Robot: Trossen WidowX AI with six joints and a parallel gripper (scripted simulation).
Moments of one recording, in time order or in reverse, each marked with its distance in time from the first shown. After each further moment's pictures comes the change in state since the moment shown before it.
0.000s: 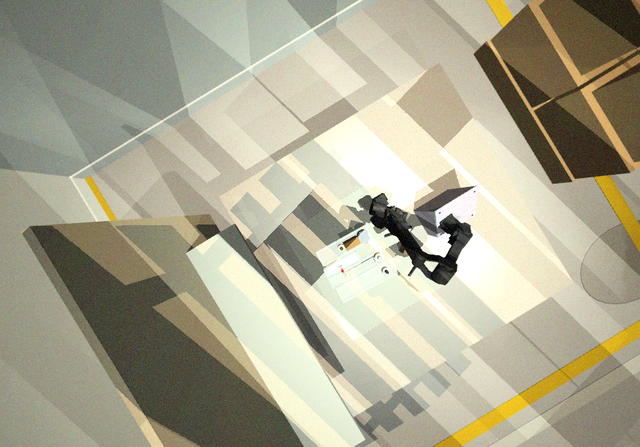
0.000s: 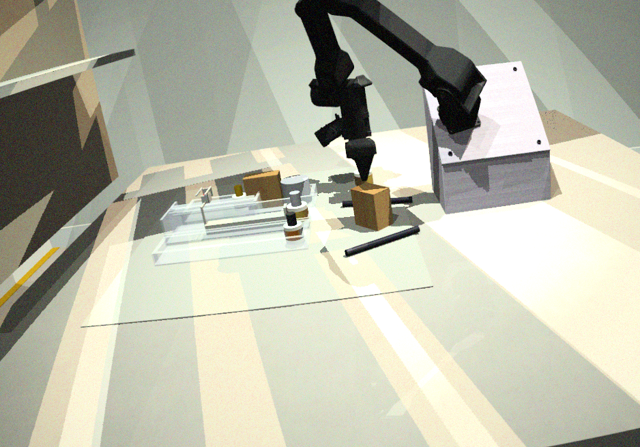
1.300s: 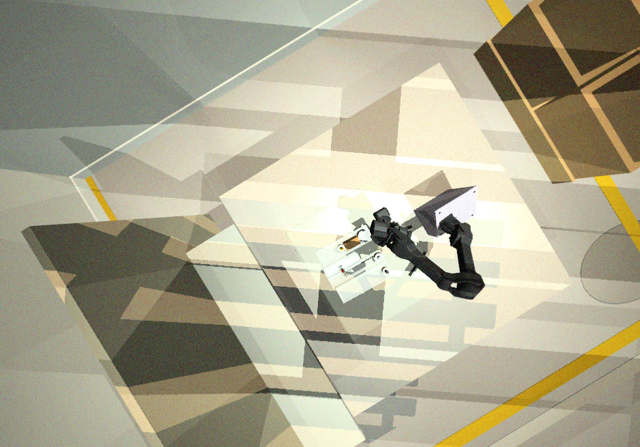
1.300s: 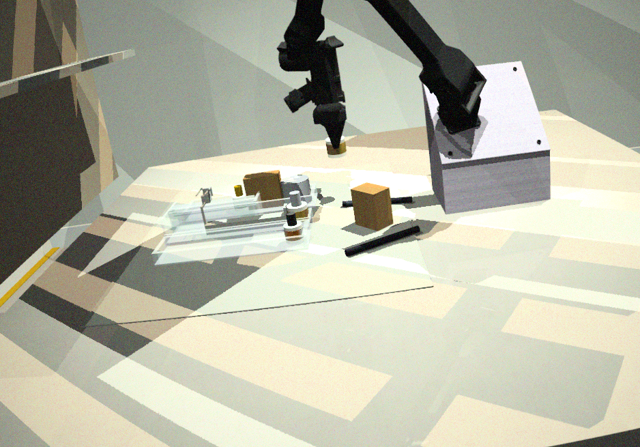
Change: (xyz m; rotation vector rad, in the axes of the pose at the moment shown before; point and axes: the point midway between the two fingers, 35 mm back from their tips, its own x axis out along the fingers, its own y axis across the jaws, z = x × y) arm -0.092 0.045 0.049 0.025 -0.002 -0.037
